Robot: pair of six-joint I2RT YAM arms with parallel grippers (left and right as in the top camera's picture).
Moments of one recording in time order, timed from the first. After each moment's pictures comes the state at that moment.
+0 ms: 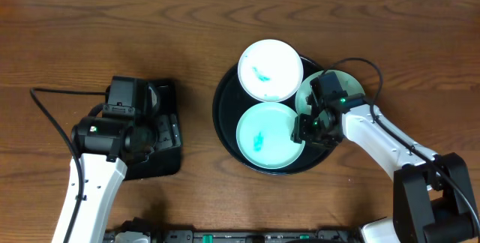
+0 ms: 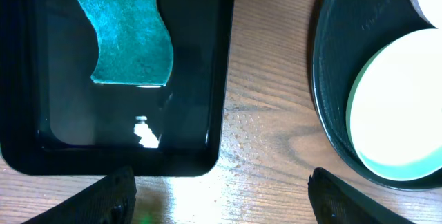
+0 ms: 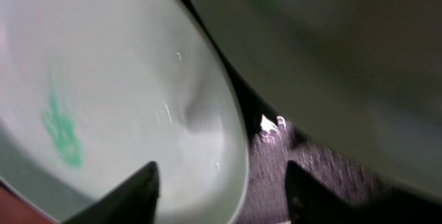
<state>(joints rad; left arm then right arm) -0.12 1.14 1.03 -1.16 0.10 -0.36 0.31 1.64 0.90 -0.70 -0.25 0.46</state>
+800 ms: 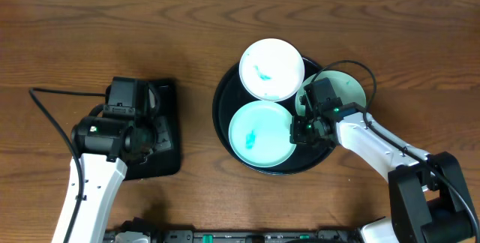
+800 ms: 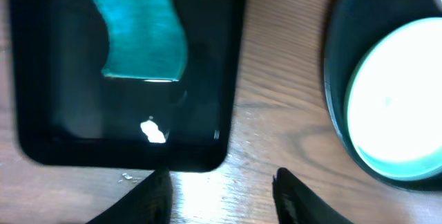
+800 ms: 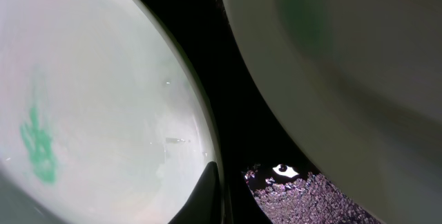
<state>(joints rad) -0.12 1.14 1.03 -1.18 0.04 -0.38 0.35 1.64 0.83 -0.53 -0.24 0.47</state>
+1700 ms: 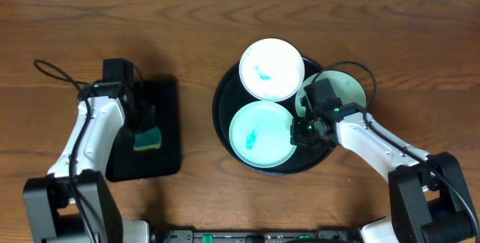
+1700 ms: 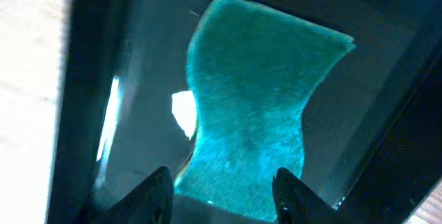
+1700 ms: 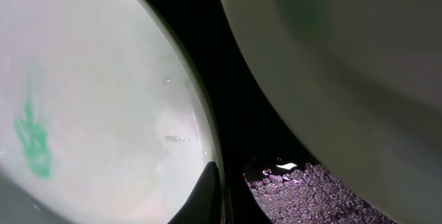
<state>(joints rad) 0.10 1.58 1.01 -0.89 -0.07 -0.33 0.35 1.64 0.83 -0.56 -0.24 0.47</state>
